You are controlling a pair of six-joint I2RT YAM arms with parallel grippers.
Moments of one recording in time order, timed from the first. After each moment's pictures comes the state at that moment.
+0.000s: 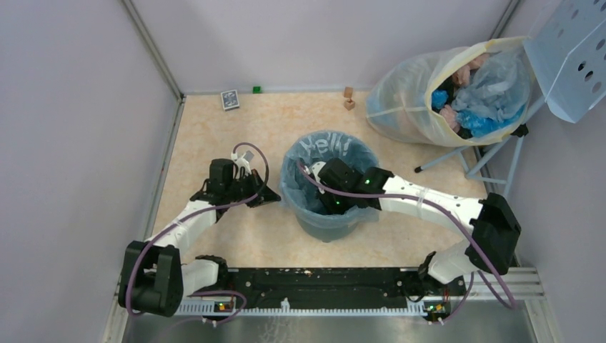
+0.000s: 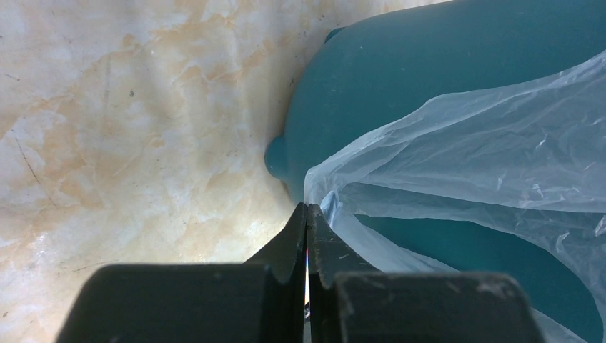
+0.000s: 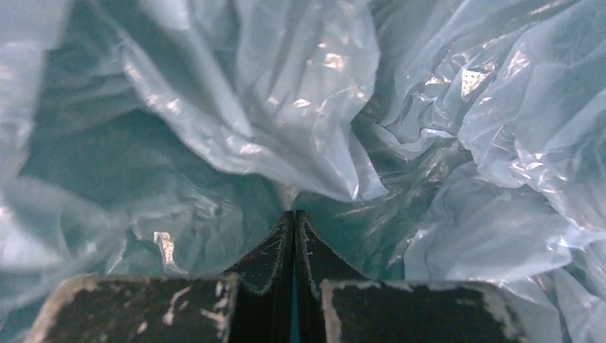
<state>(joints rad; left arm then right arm) -0.18 1.15 0.53 -0.10 0.69 -0.63 1.00 1.45 1.15 -0.74 -0.03 0.20</state>
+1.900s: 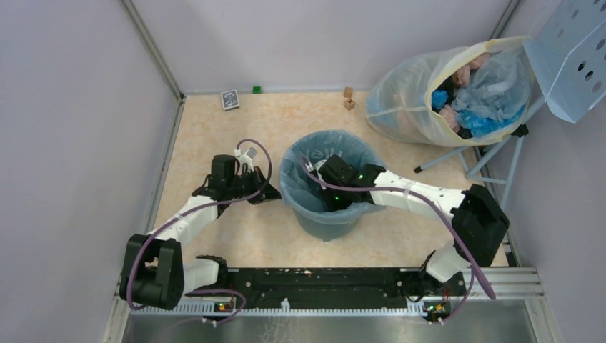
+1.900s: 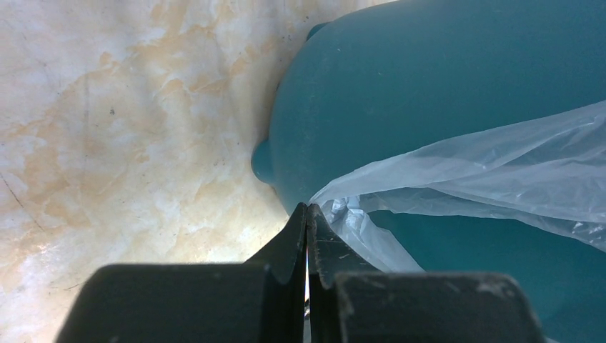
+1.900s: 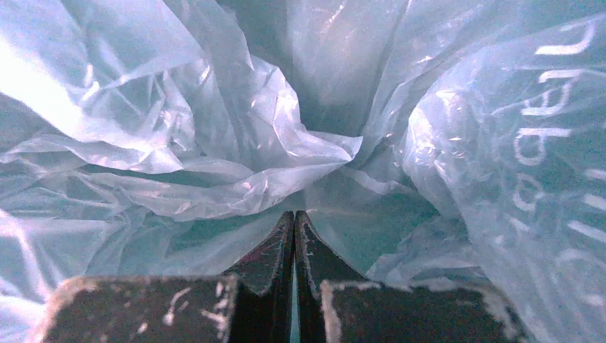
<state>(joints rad) -0.19 1.20 0.56 -0.09 0.73 -0.60 0.92 1.56 1.11 -0.67 -0.04 0.24</state>
